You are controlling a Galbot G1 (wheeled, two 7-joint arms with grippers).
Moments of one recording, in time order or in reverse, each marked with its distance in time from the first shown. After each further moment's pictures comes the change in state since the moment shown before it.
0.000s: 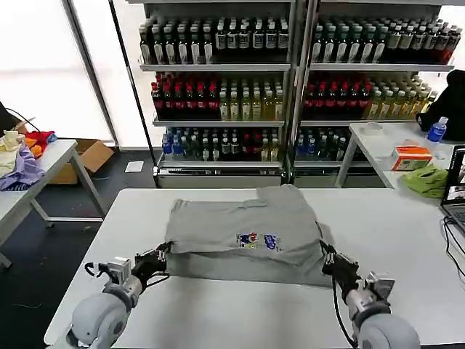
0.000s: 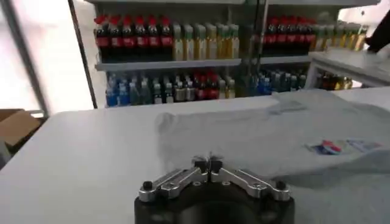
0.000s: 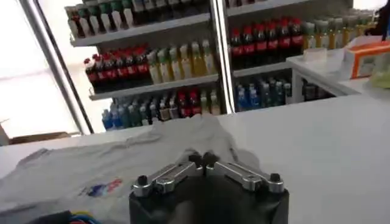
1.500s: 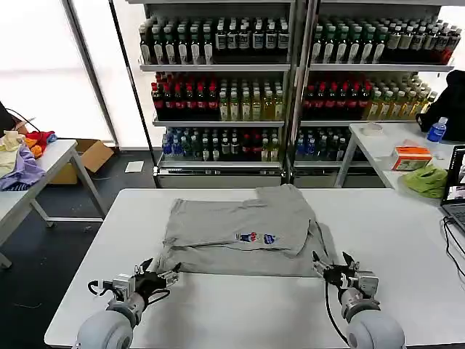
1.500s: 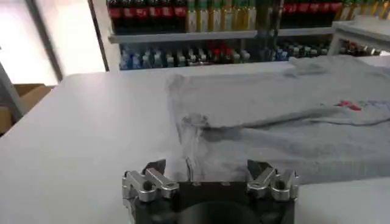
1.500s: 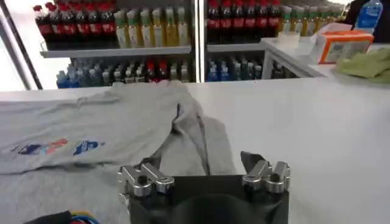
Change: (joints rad) left arm 0.155 -0.106 -0.074 -0.037 0.131 0.043 0.021; right arm -0.114 0.053 0.026 0.006 -0.153 -0.047 0.068
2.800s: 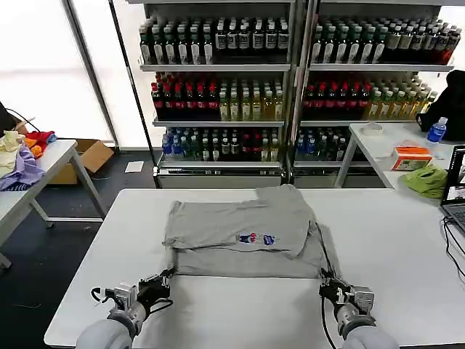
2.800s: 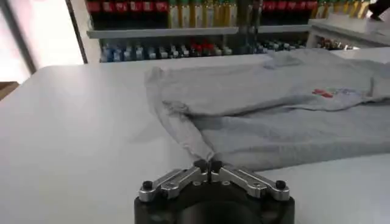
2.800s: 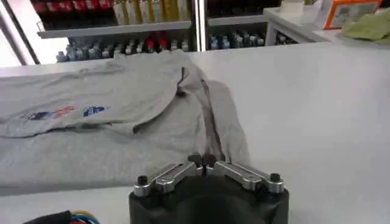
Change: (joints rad) left arm 0.060 0.019 -0.006 -0.020 0.022 -0.029 0.077; right arm -0.112 -0.008 0.010 0.054 0.056 -0.006 -0.001
